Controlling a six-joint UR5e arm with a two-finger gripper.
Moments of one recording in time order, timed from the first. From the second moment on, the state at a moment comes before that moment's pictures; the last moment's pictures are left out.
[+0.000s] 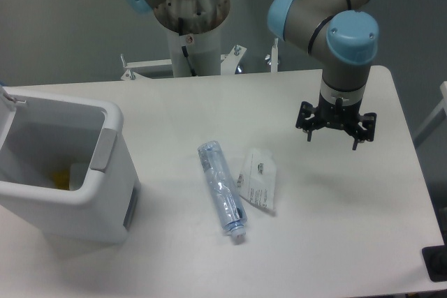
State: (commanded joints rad) arm 2.70 -1.88 -1.66 -1.00 1.57 1.03
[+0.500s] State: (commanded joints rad) arm 2.67 -1.88 -1.71 -0.93 1.57 0.96
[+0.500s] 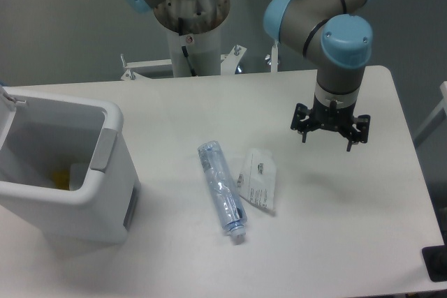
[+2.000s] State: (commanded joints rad) arm 2.53 -1.96 -1.86 -0.80 1.57 0.81
